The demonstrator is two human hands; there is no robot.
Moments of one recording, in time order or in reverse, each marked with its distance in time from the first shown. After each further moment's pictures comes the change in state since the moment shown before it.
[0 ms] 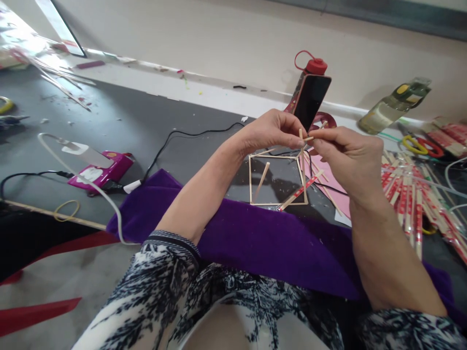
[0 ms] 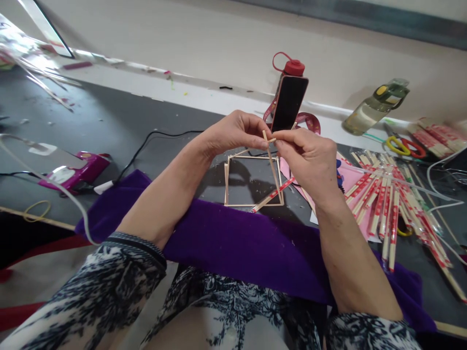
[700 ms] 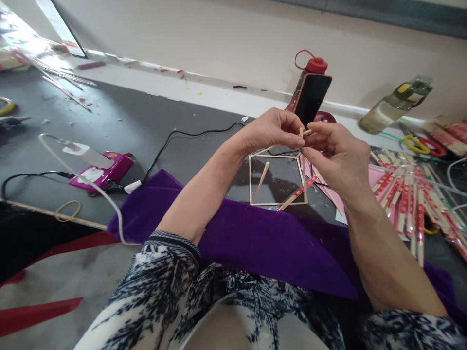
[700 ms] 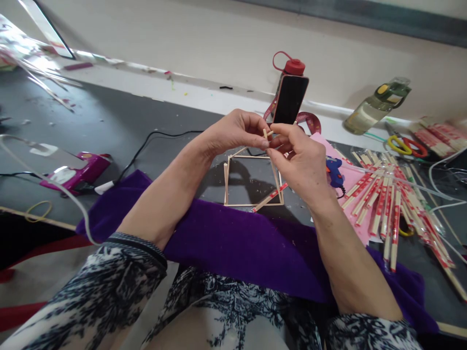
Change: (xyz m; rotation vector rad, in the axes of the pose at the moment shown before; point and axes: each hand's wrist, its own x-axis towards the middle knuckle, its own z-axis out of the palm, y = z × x) left_hand 0.001 -0.001 0.002 -0.002 0.048 -0.013; right_hand -0.002 0.000 0.012 0.056 -0.051 -0.023
